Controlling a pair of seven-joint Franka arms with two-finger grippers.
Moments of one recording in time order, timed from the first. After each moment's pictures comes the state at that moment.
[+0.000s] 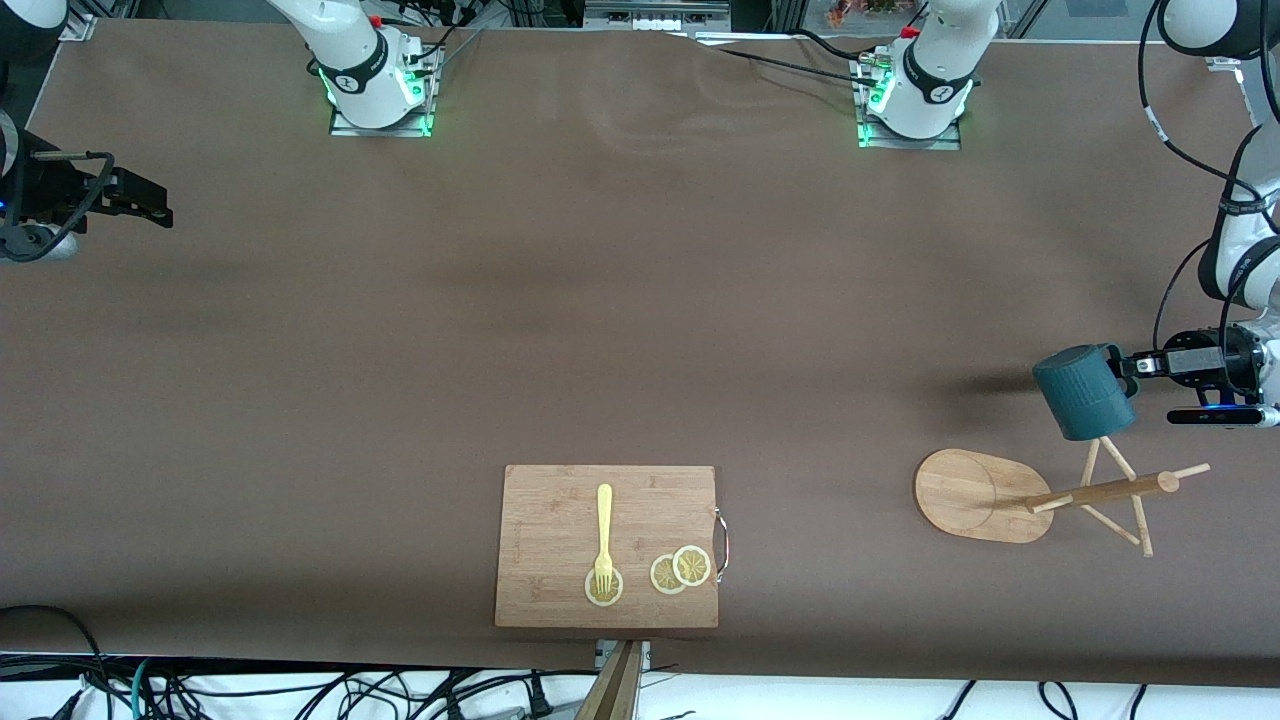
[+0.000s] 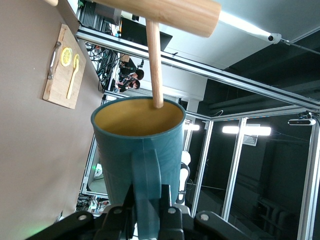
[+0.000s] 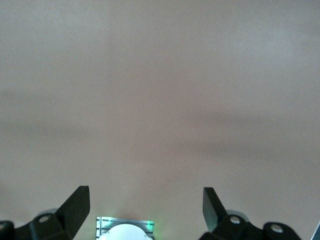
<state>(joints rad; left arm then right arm) 0.64 0.82 -0.03 -1.53 -1.38 1.14 0.53 -0.02 -0.02 -0.04 -1.71 -0.05 1.52 -0.16</state>
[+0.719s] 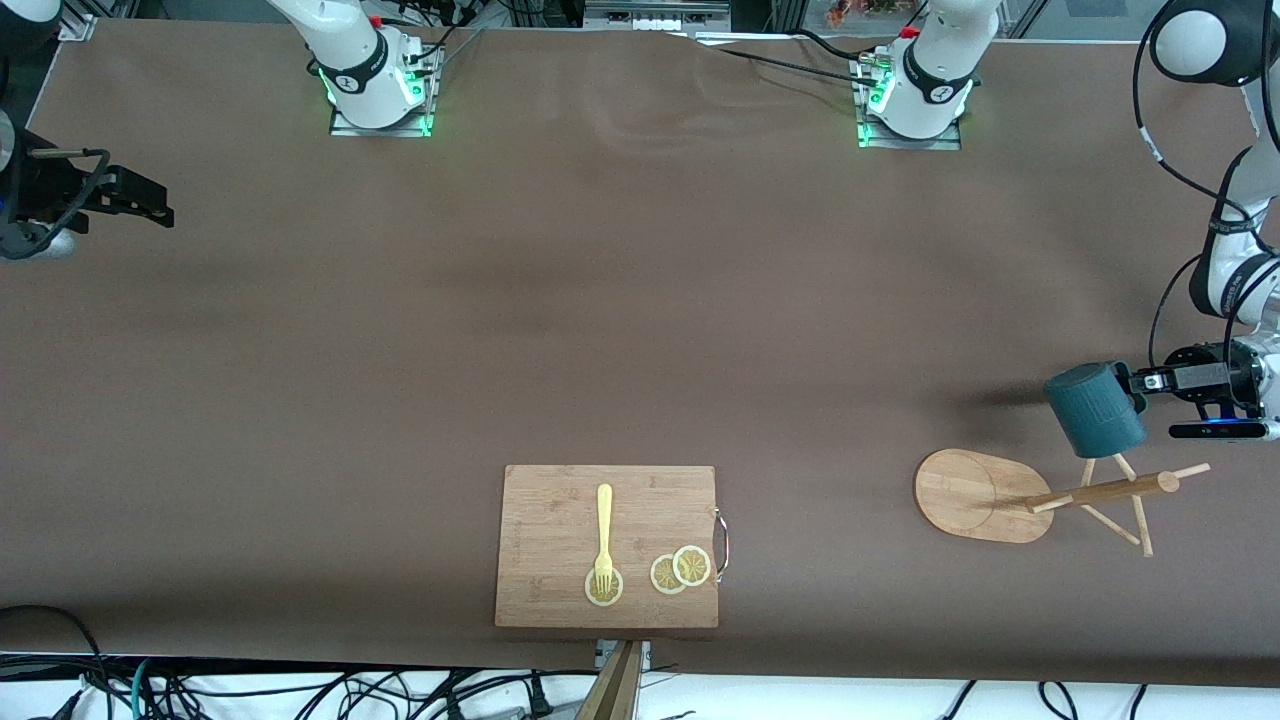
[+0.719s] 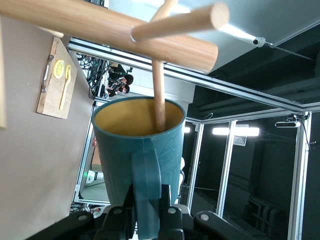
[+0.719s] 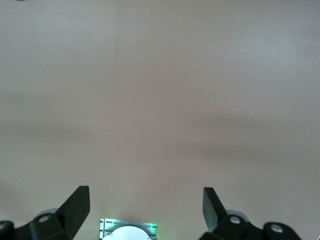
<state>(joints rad) 0.64 0.94 -0.03 -1.40 -1.43 1.12 0.53 -0.02 -0.02 -0.02 -1.70 -0.04 1.53 -0.16</state>
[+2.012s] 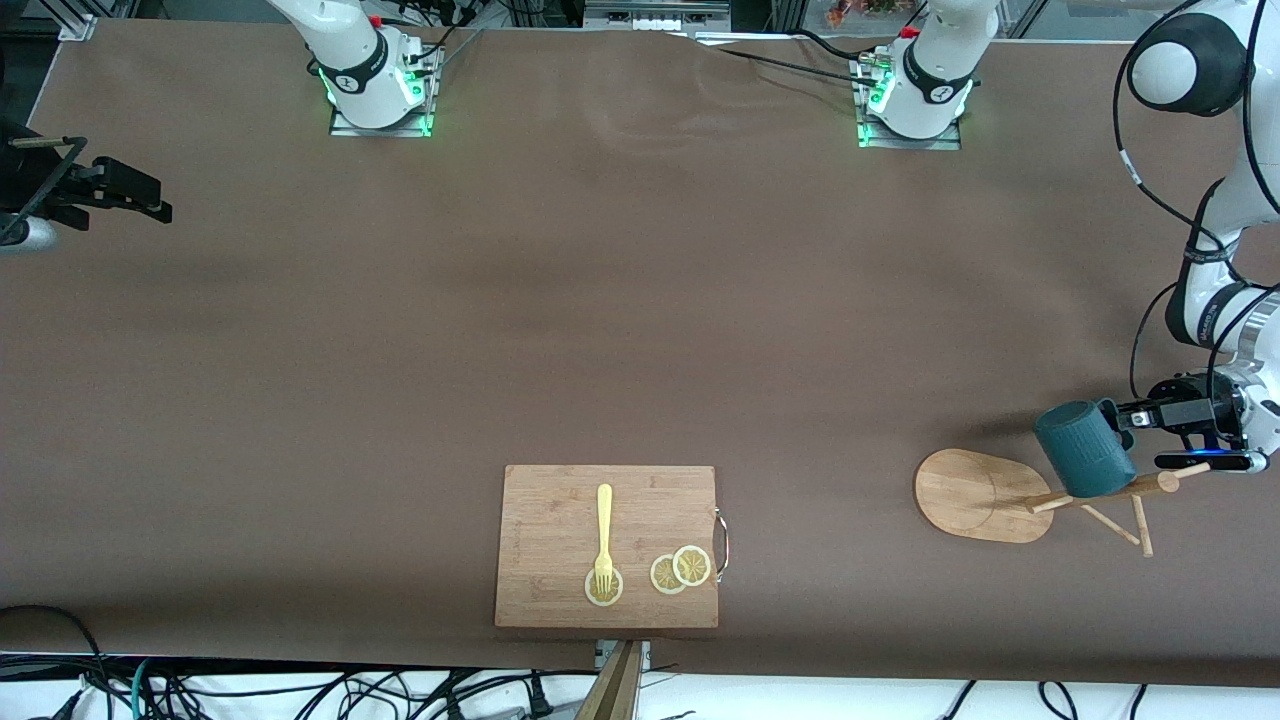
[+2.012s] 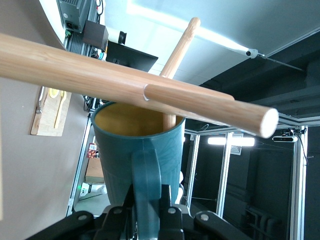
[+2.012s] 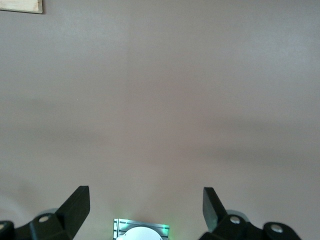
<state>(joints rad) 0.59 1.01 -0.03 -1.32 -1.52 1.19 0.50 -0.02 -0.01 -0.05 -1.65 0.02 1.50 -0.16</state>
